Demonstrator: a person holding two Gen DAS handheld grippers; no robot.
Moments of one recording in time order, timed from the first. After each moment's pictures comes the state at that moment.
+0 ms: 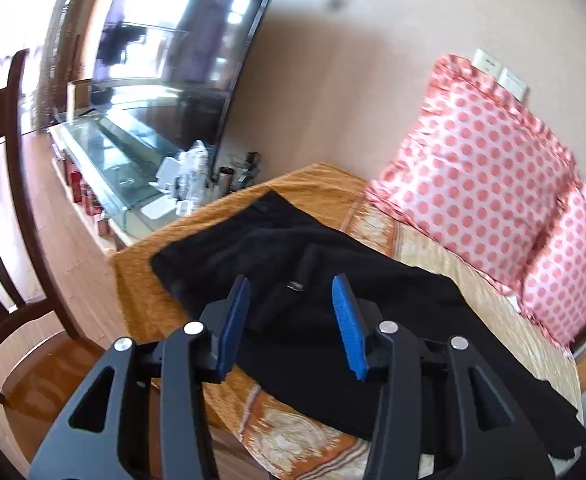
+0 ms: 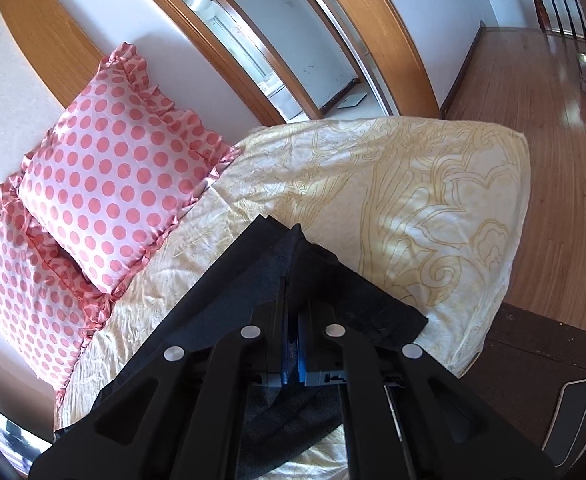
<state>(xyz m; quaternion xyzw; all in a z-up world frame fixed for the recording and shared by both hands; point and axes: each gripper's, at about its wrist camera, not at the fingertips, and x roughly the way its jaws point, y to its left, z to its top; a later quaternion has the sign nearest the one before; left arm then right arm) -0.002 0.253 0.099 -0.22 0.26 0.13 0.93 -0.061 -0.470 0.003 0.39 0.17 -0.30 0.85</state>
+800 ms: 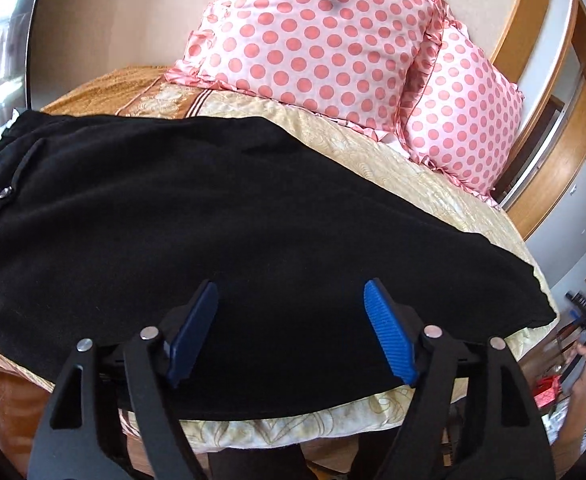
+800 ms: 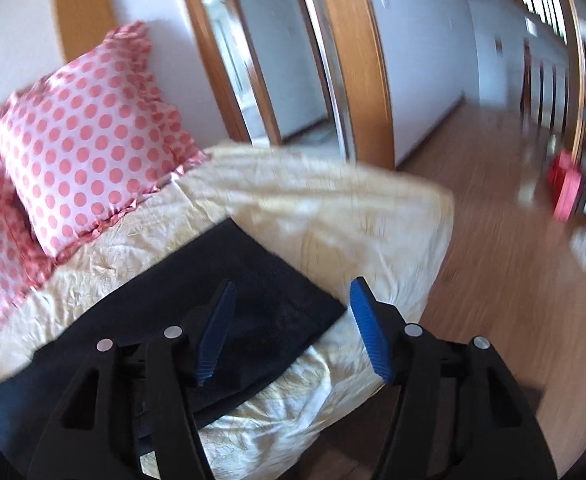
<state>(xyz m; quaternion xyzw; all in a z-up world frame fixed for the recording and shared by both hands) 0.061 0.102 0.031 -0.12 0.37 -0.13 0.91 -0.064 -0.402 0.049 0.18 0.19 -0.39 0.88</state>
